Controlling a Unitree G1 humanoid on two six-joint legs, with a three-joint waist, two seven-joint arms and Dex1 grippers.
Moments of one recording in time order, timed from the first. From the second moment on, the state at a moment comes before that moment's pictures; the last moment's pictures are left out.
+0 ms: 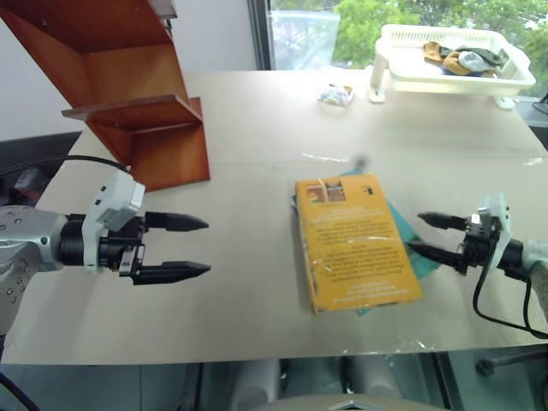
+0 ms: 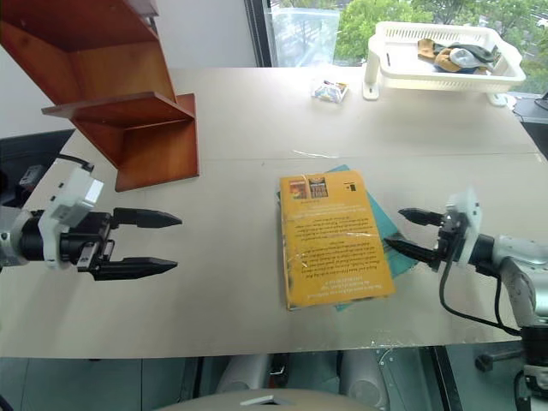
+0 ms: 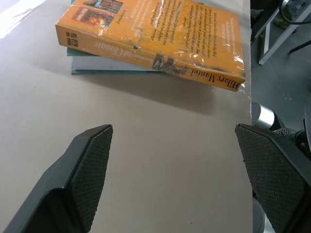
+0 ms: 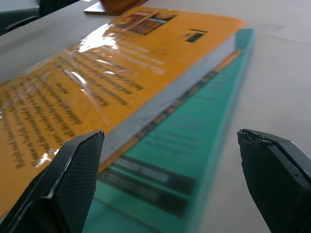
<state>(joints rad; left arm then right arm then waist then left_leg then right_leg) -0.06 1.14 0.38 -0.32 -0.74 0.67 -1.38 -0.14 -0.73 -0.18 -0.02 0.58 0.39 1.19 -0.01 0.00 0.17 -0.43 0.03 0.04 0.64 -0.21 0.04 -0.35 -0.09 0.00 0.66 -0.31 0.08</state>
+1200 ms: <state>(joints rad) -0.02 1.01 0.29 -0.34 -0.79 0.76 -1.25 -0.20 -0.71 -0.14 -0.15 0.57 0.43 1.11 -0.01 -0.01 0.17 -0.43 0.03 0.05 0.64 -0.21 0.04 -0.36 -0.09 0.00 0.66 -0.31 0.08</state>
